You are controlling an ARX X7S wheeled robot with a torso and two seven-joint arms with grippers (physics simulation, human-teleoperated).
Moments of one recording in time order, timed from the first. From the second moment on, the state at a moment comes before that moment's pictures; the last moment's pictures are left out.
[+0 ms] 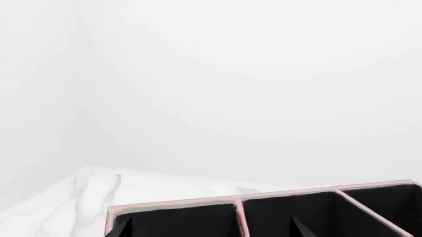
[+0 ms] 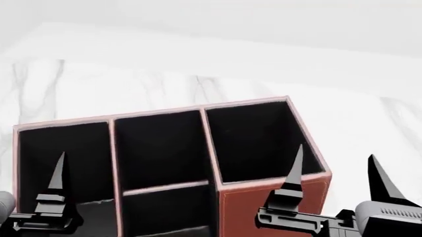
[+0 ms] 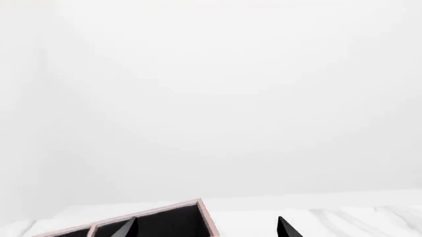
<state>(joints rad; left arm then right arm) -0.13 -0.21 0.00 0.65 -0.31 -0.58 -0.15 0.12 0.22 0.07 -0.64 0.37 0.50 0.22</state>
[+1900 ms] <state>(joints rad) -0.37 -0.54 0.24 0.73 -0.95 -1.22 0.28 0.20 0.33 0.15 -0.45 0.41 0.54 0.29</state>
